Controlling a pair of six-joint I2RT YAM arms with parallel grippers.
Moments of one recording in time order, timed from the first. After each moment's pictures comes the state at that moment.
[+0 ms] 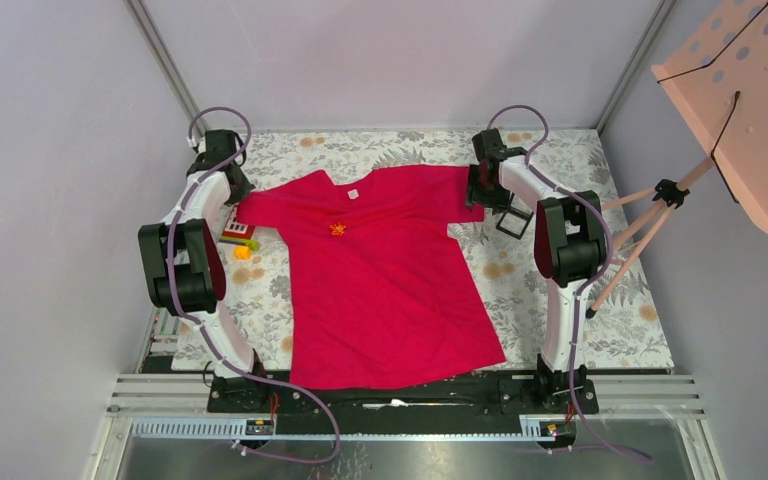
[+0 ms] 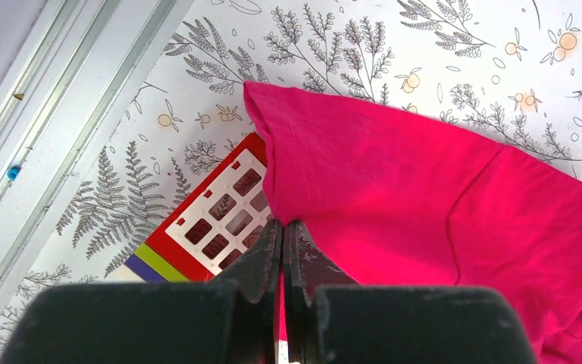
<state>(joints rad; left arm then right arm) 0.14 1.84 1.42 -0.49 -0.24 -0.45 0.23 2.13 1.67 -0.73 0.17 0.36</state>
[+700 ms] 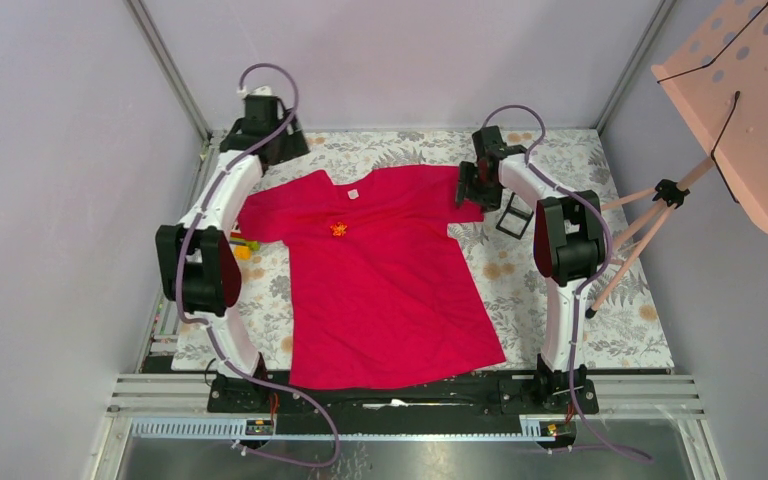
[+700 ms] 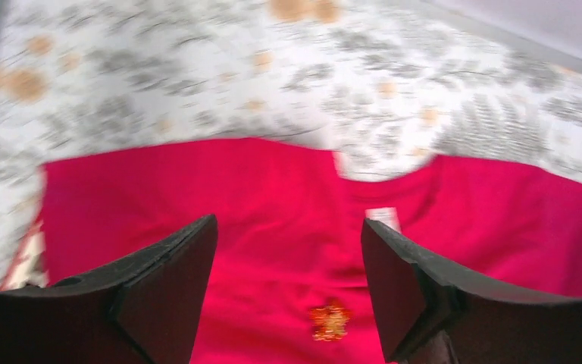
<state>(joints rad) -0.06 1.82 1.62 -0.51 -0.14 -0.38 0.23 2.14 1.68 -0.70 0.00 0.37</state>
